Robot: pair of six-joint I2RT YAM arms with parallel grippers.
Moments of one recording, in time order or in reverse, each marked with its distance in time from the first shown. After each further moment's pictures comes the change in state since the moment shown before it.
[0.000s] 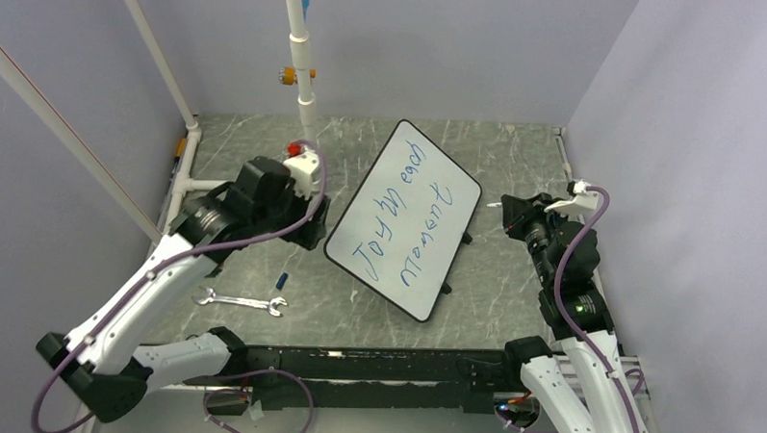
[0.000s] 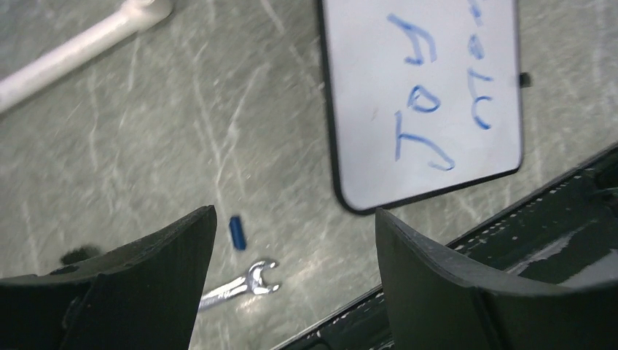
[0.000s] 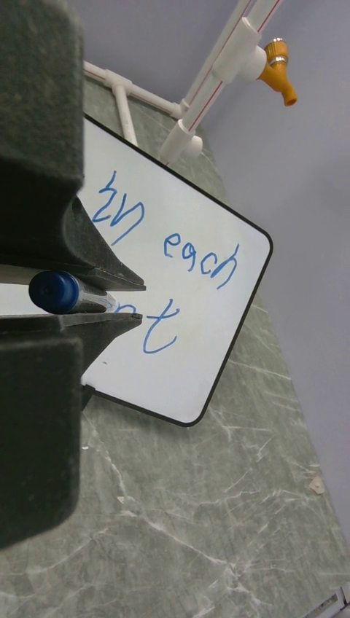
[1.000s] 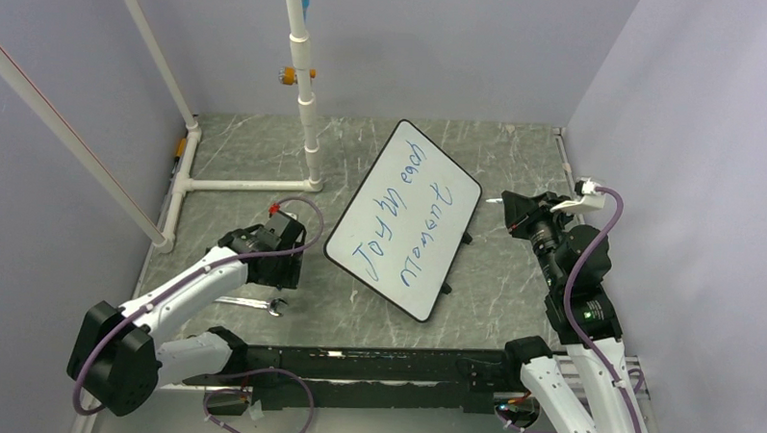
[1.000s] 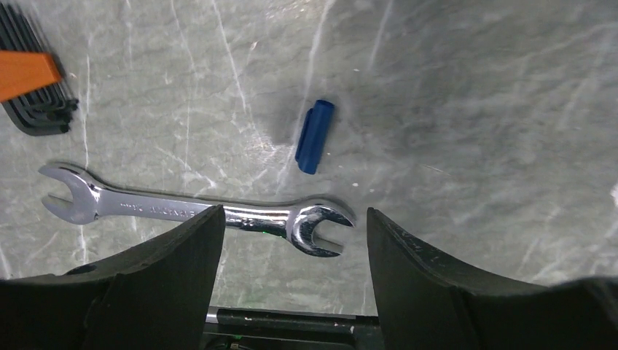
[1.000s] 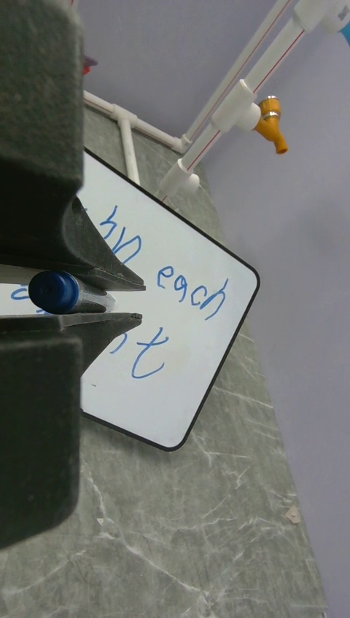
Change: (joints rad) left arm 0.079 0.020 -0.560 0.085 -0.266 -0.285; right arm 0.000 -0.024 0.056 -0.016 -0.060 0.002
